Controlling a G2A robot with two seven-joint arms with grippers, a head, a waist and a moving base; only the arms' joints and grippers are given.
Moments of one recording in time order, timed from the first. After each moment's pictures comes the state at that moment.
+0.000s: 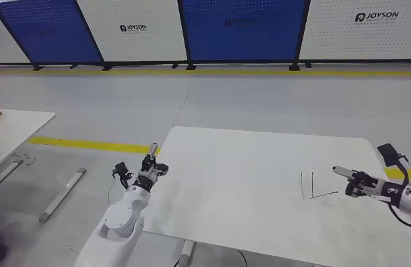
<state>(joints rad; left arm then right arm) 1.73 -1.15 -1.60 -1.80 -0.42 0.00 0.00 -1.18 -1.01 1.60 -1.48 -0.09 0.10 1.28</state>
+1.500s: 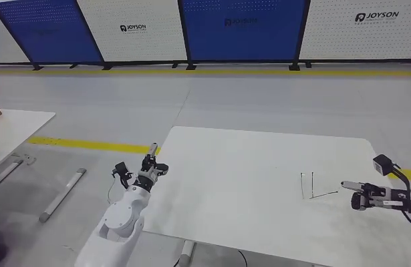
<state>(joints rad) 1.73 -1.15 -1.60 -1.80 -0.42 0.00 0.00 -0.94 -0.80 1.21 -1.05 0.26 -0.15 1.39</state>
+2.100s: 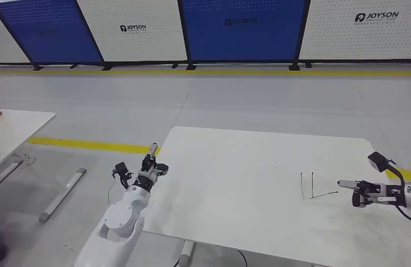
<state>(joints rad) 1.73 -1.15 -1.60 -1.80 -0.42 0.00 0.00 -0.80 -0.83 1.09 -0.93 0.16 -0.19 1.37</state>
